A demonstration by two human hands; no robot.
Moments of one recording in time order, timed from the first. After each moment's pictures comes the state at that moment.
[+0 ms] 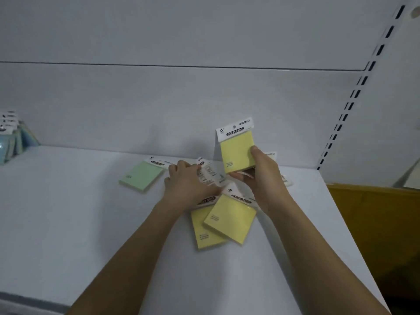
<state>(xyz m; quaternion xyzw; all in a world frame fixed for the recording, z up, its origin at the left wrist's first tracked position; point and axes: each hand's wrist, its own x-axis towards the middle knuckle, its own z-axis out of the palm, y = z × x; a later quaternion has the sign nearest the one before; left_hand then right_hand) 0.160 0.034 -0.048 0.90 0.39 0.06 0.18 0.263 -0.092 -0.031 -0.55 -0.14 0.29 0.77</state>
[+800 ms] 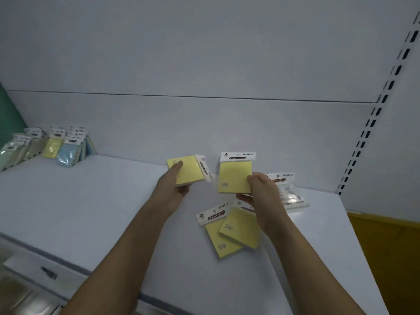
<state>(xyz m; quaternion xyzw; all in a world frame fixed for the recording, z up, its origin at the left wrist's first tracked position) 0.100 0.064 -0.019 0.41 0.36 0.38 0.75 0.234 -0.088 -0.028 -0.60 -0.20 0.29 0.72</state>
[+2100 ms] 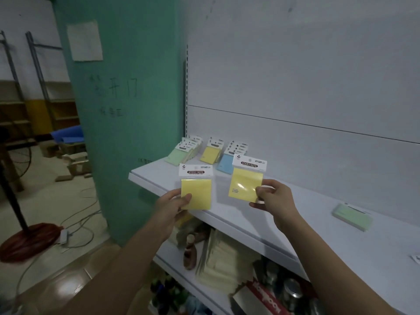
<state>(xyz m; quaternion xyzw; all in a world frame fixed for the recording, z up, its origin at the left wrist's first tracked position) -0.391 0.250 -0.013 0.45 0.42 0.46 0.64 -0.151 0.169 0.010 -0.61 -0.34 0.30 0.65</state>
